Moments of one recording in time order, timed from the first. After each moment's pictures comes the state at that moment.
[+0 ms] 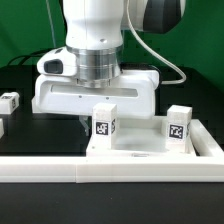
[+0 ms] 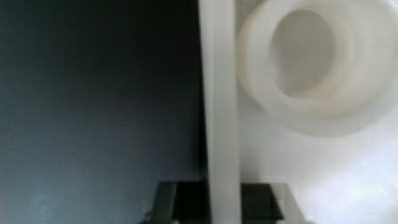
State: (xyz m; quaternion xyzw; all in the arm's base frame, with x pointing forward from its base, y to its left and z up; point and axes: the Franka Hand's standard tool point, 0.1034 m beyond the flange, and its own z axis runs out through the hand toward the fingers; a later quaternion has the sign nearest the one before) arm 0.534 -0.026 0.009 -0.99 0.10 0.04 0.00
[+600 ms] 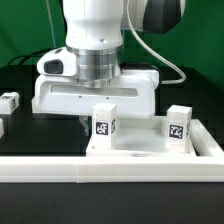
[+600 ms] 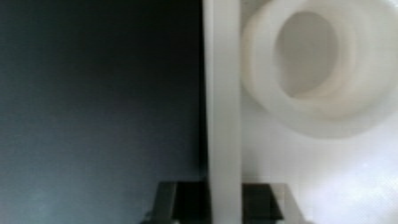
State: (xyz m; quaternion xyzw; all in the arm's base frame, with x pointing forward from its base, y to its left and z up) arm 0.534 -0.027 0.009 -1.00 0.05 0.04 0.00
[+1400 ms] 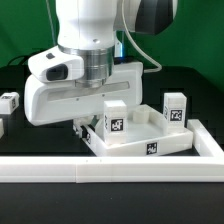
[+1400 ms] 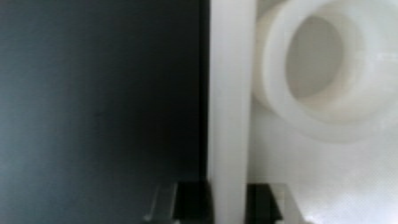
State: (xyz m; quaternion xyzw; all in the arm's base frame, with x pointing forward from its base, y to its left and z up) arm 0.535 -0.045 0.010 -0.97 -0.23 0.05 0.00
